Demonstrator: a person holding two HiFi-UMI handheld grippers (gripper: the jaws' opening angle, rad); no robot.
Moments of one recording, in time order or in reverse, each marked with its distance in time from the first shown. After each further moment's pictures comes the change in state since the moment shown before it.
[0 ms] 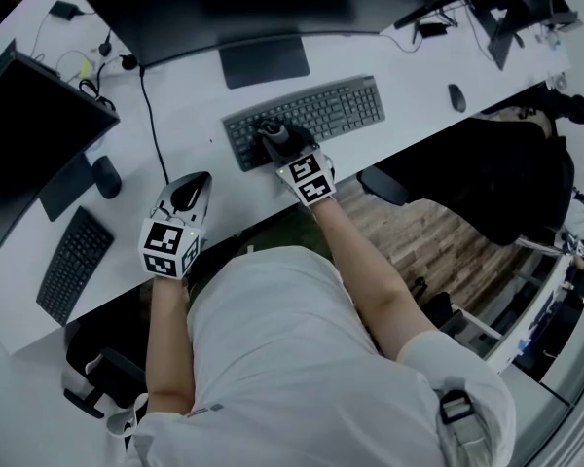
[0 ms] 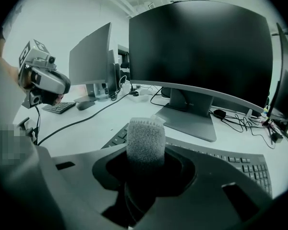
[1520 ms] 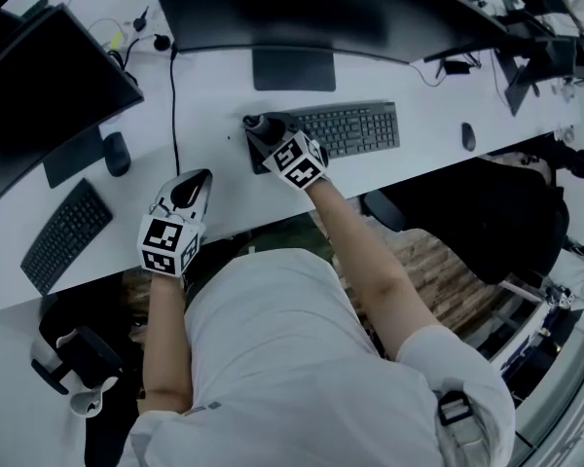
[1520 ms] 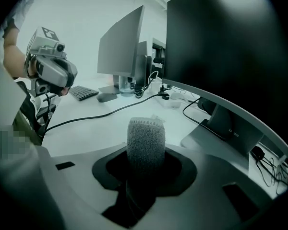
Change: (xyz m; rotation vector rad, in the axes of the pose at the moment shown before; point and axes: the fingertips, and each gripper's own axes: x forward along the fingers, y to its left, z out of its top) left arm -0.022 0.023 -0.005 -0.085 -0.045 0.126; right arm 0.062 0.046 0.048 -0.313 0.047 0.264
